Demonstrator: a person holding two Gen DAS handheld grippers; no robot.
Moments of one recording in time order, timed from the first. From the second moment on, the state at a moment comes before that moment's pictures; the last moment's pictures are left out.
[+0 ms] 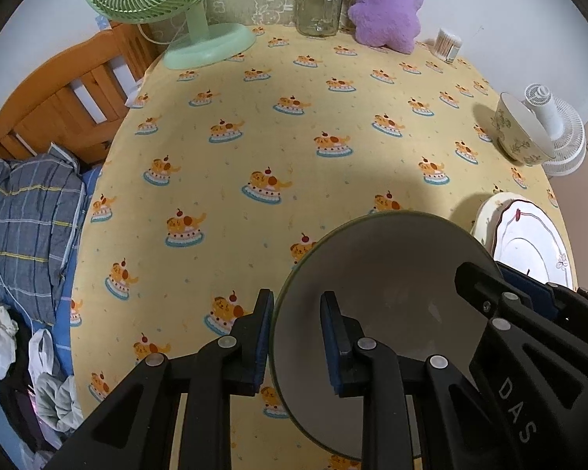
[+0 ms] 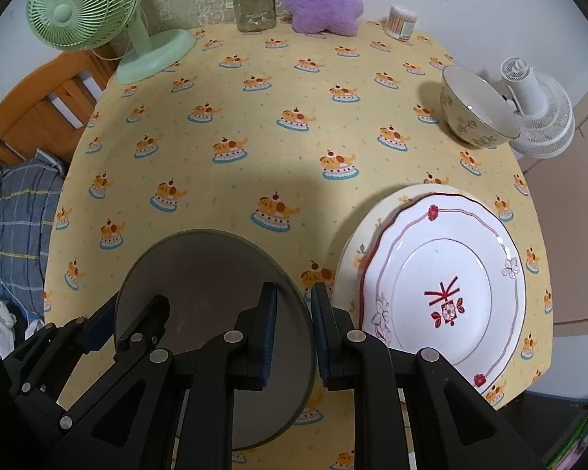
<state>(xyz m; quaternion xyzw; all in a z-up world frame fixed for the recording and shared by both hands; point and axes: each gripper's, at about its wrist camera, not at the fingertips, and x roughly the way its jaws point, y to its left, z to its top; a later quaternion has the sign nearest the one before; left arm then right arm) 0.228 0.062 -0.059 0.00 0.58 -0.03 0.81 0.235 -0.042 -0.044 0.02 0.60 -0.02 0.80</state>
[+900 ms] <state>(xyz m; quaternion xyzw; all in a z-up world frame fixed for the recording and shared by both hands) 0.190 0.079 -0.030 -0.02 0.56 -0.06 0.83 0.182 -0.056 -0.014 0.05 0.56 -0.05 0.83</state>
